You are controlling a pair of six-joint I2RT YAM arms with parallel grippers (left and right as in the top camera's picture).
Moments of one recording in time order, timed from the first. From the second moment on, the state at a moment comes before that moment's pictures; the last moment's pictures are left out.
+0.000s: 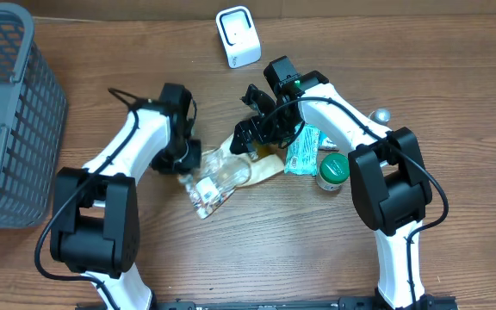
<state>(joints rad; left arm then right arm) -0.19 1.90 1.31 -1.01 0.07 -0.21 0.44 2.22 1.71 -0.90 -0.57 -0.01</state>
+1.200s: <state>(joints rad) -0.18 1.91 1.25 -1.05 0.12 -0.20 0.45 2.23 1.66 -0.88 -0.61 0.15</state>
